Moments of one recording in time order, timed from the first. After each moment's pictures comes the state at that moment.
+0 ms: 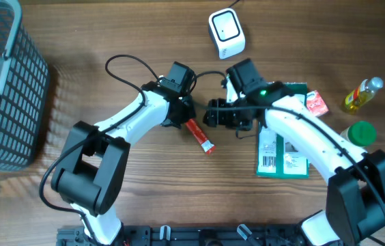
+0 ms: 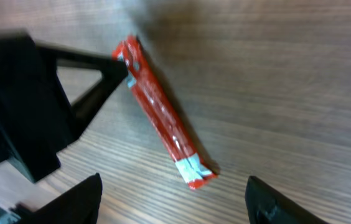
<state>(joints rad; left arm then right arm) -0.48 1.89 1.18 -0.59 0.07 -0.68 0.49 1.69 1.16 -0.70 -0.34 0.53</state>
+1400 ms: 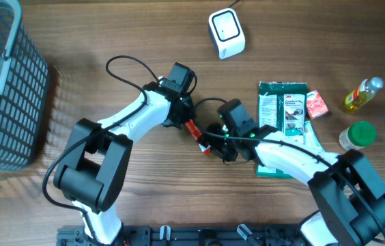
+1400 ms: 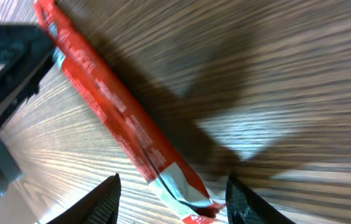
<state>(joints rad) -0.48 1.91 1.18 -0.59 0.05 -0.70 0.61 1.67 0.74 -0.14 -0.36 1.11</state>
